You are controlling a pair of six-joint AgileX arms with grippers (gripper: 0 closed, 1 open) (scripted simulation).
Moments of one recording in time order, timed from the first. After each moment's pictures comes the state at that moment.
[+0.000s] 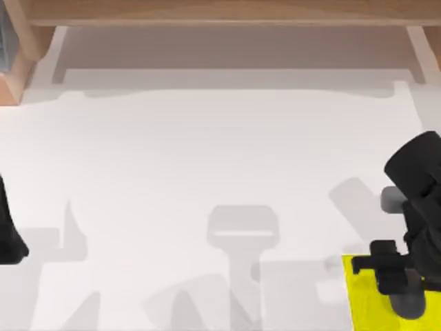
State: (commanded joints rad) left arm 0.00 0.00 0.00 0.00 0.00 0.00; right arm 0.51 1.44 0.74 -0.79 0.05 0.49
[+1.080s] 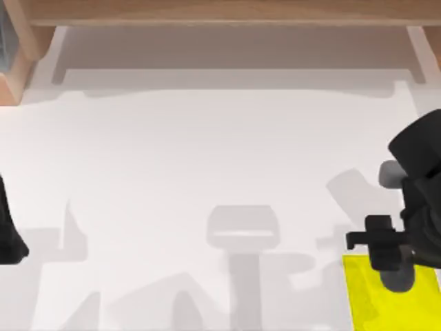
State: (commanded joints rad) left arm 0.00 0.00 0.00 0.00 0.00 0.00; right arm 0.50 1.40 0.79 -0.75 0.05 0.49
